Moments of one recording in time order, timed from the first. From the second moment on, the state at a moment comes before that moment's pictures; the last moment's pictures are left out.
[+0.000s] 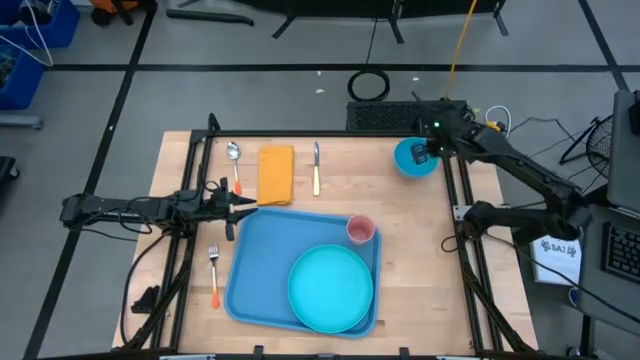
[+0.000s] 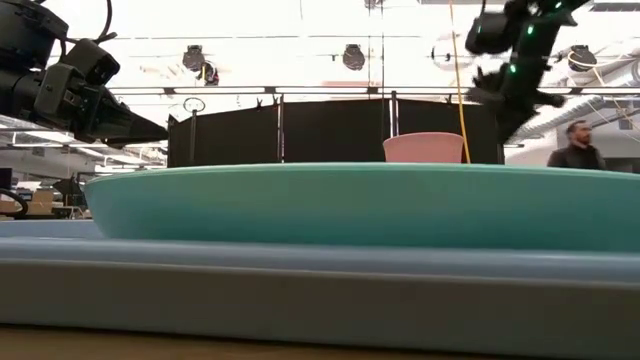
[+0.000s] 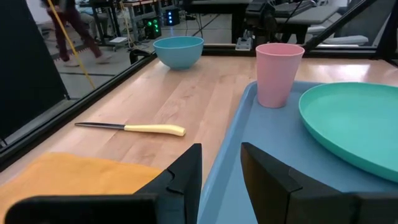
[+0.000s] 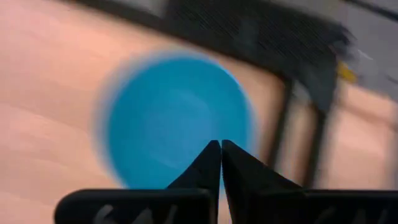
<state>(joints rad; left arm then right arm) 0.01 0.26 0.01 0.05 -0.18 -0.01 -0.85 1.08 0.94 -0.96 0.29 0.32</state>
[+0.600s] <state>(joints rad) 0.01 0.26 0.01 0.04 -0.18 -0.01 -0.87 1.16 0.90 -1.00 0.42 0.30</state>
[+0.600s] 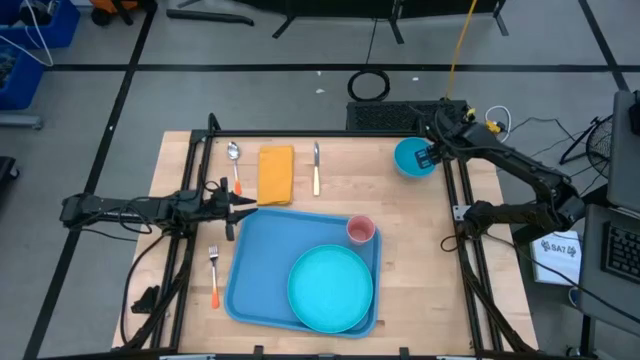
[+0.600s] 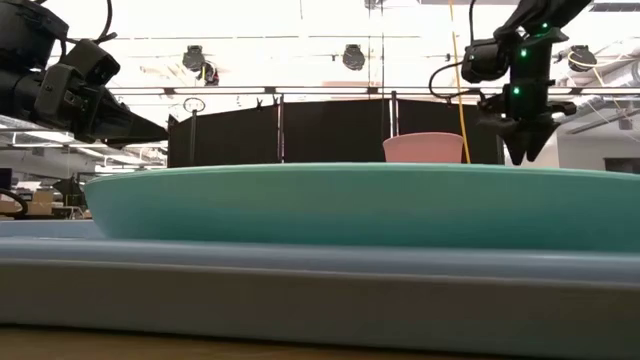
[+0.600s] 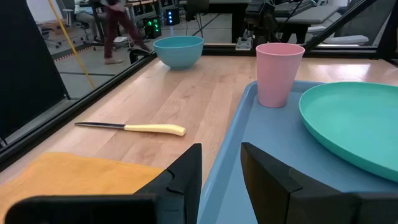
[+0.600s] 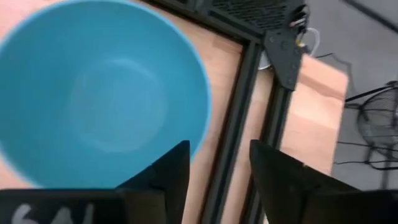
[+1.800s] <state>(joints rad) 0.01 0.26 0.01 0.05 -0.18 -0.03 -0.86 1.16 0.58 -0.81 0.44 0.47</state>
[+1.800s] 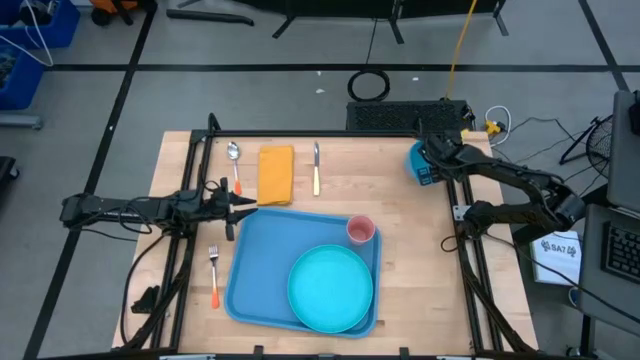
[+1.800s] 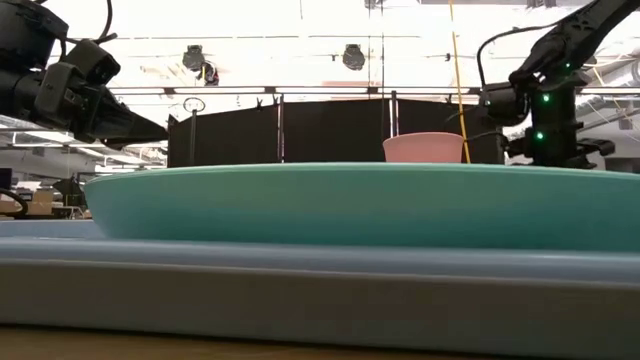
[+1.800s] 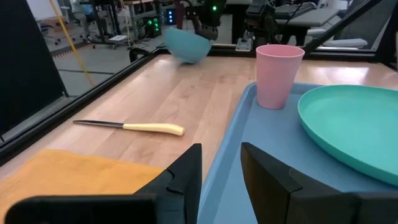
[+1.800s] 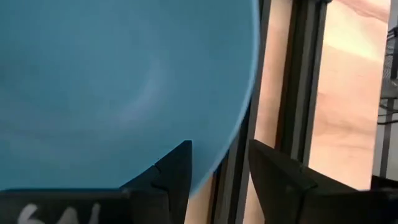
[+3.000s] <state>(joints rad) 0.01 0.26 0.01 0.05 -0.18 -0.02 -0.78 1.07 0.58 -0.33 0.15 0.41</state>
